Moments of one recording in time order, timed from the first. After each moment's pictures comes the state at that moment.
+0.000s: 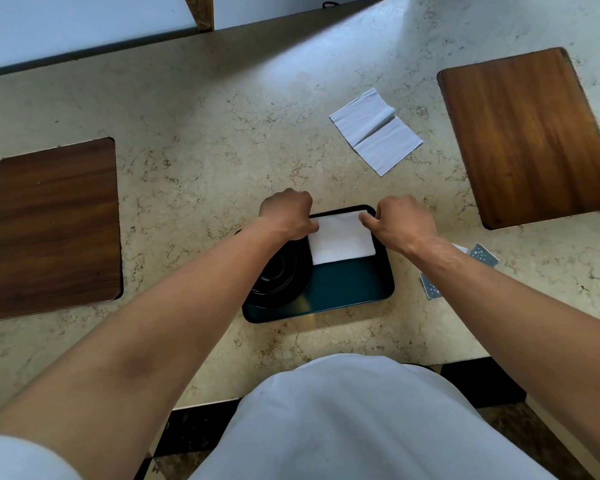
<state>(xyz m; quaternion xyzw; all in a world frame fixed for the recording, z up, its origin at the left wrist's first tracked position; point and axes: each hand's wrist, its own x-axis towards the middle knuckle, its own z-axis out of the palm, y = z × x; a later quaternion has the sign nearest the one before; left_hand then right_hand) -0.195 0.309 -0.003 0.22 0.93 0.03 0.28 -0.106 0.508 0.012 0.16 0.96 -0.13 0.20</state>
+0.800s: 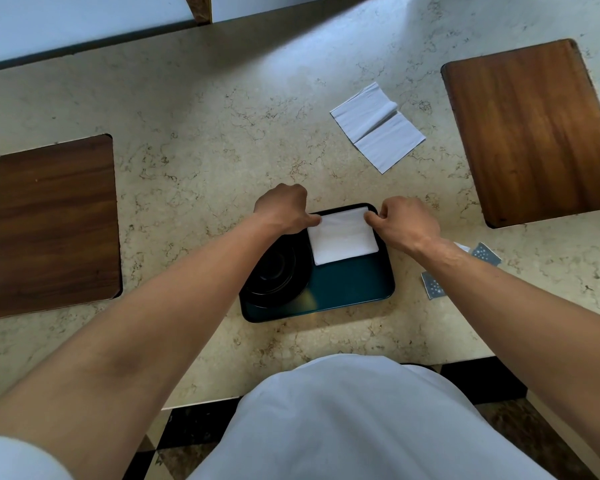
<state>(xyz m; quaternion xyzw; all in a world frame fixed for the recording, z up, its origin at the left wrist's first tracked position) -0.204 0.306 -0.006 0.19 0.93 0.08 0.30 -0.104 0.517 0.001 0.19 0.94 -0.20 0.21</state>
